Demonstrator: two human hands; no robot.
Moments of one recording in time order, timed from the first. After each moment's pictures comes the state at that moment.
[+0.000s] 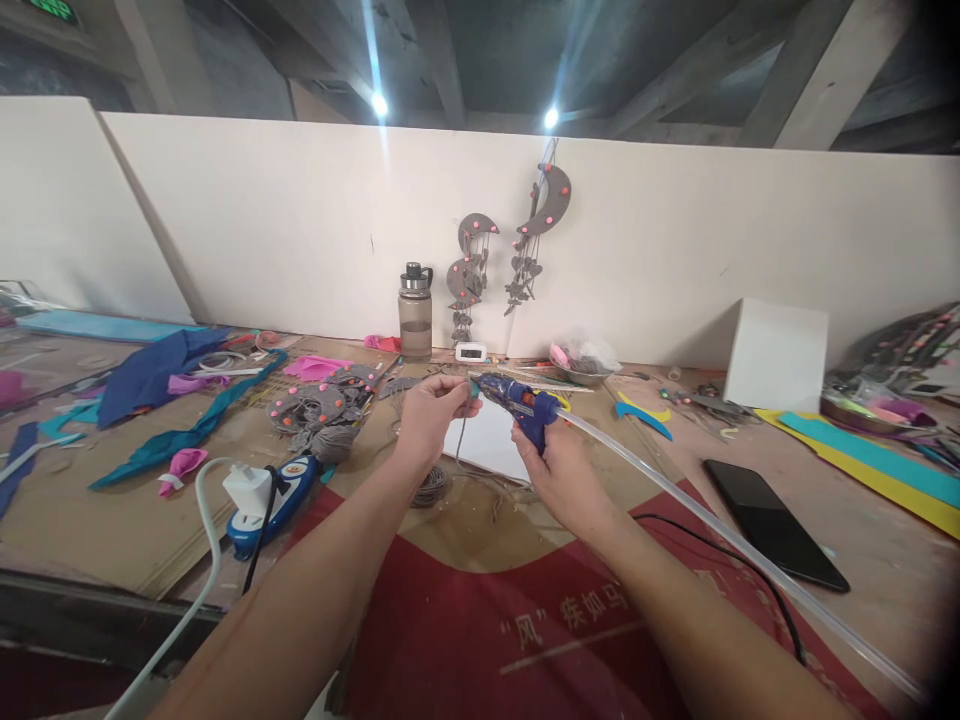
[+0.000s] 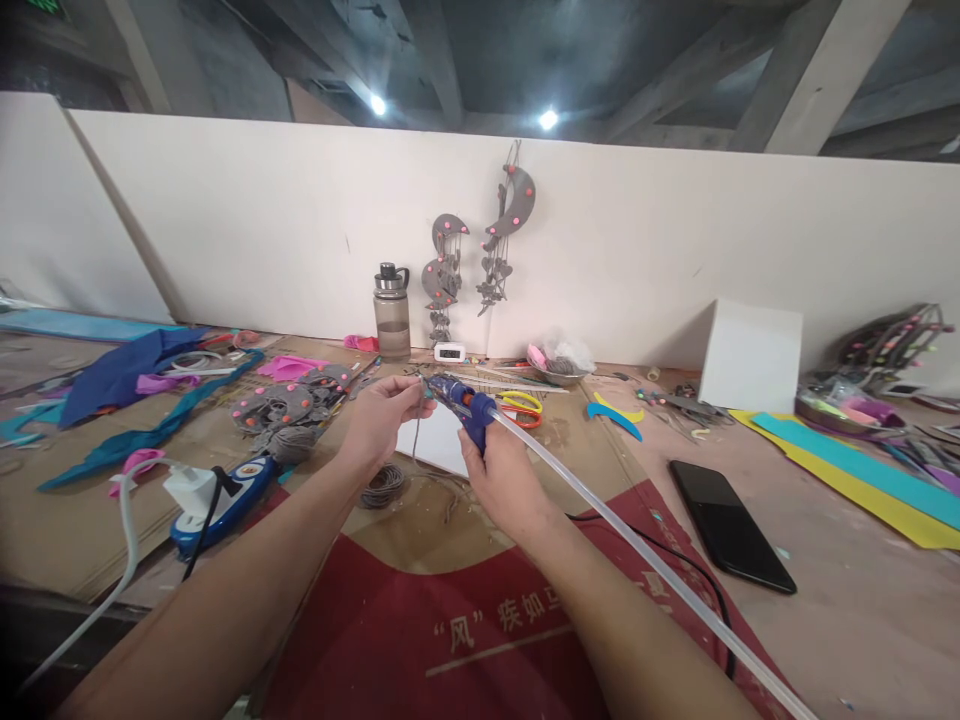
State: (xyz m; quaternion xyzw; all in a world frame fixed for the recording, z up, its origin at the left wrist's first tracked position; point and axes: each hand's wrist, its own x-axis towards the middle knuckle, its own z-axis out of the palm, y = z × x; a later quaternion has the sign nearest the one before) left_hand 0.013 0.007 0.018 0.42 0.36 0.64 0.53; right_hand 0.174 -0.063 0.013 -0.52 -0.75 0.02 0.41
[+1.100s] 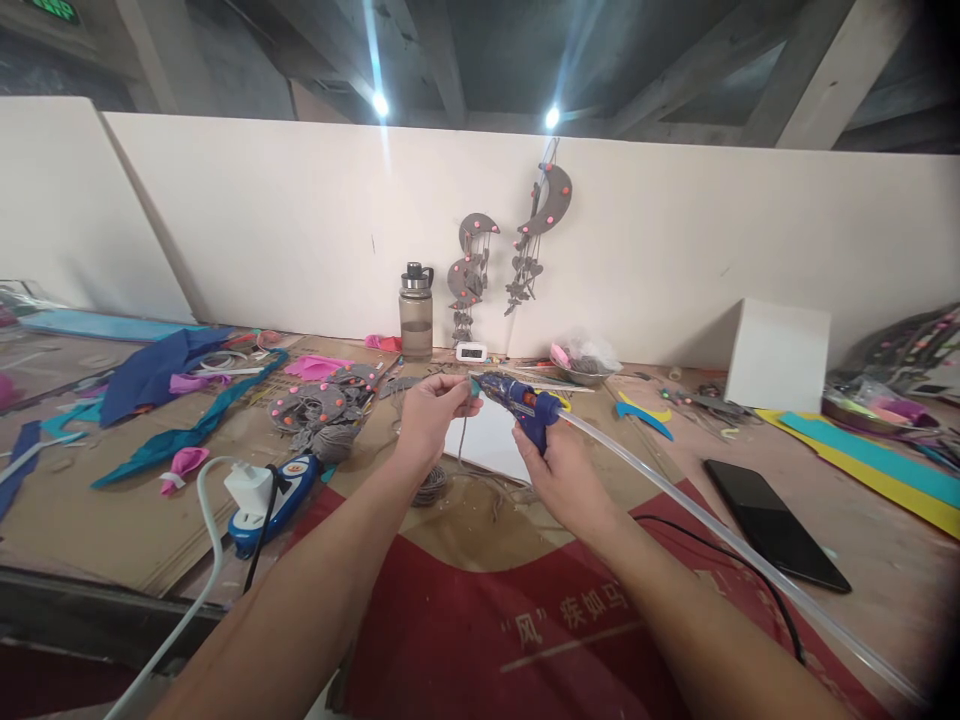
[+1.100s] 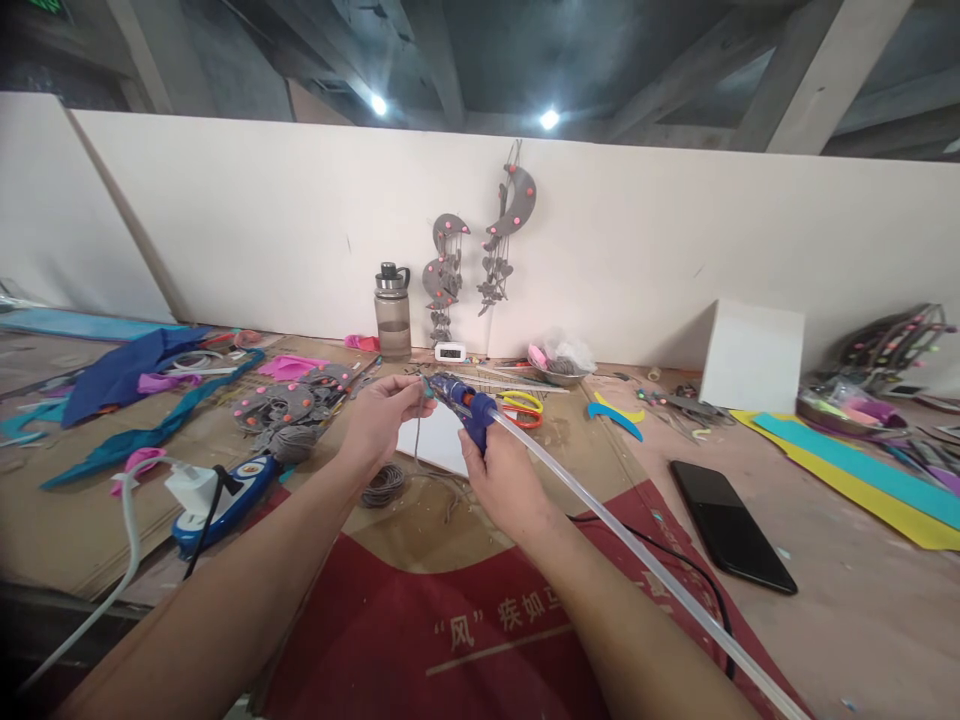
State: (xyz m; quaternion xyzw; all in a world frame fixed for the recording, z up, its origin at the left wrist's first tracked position) left_hand 0.013 0.006 0.019 0.42 0.36 0.65 0.53; right_hand 0.173 -0.063 0.014 -0.52 -0.75 0.01 0.42
